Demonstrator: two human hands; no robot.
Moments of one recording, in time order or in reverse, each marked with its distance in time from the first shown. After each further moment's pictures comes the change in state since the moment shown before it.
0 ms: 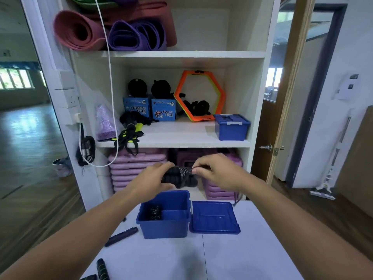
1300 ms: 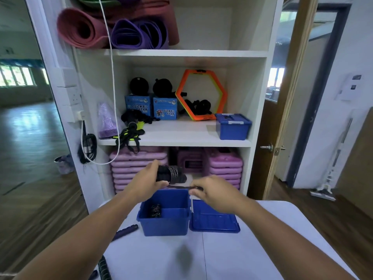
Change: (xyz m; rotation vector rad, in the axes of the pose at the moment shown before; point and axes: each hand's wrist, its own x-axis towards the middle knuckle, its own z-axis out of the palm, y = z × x) left_hand -0.005 -0.019 0.017 -0.101 0.047 -0.207; right_hand -0.021 0.007 0.049 -0.148 -0.100 0.034
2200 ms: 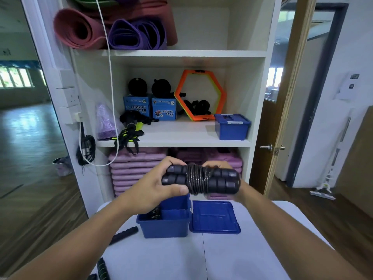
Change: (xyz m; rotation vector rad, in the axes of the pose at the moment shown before) left_hand -0.059 0.072 -0.048 -0.836 -0.240 0.277; right_hand 0.008 0.020 -0.018 1.034 0.194 0.196
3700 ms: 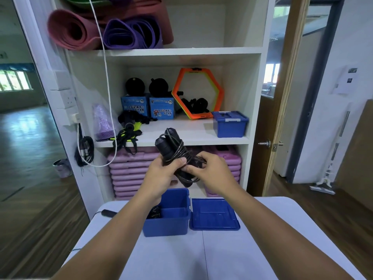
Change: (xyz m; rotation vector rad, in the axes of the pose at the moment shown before) left_hand 0.047 -0.022 0.027 -0.245 0.499 -0.175; right_hand 0.011 -0.005 0.022 -0.527 0.264 -0.146
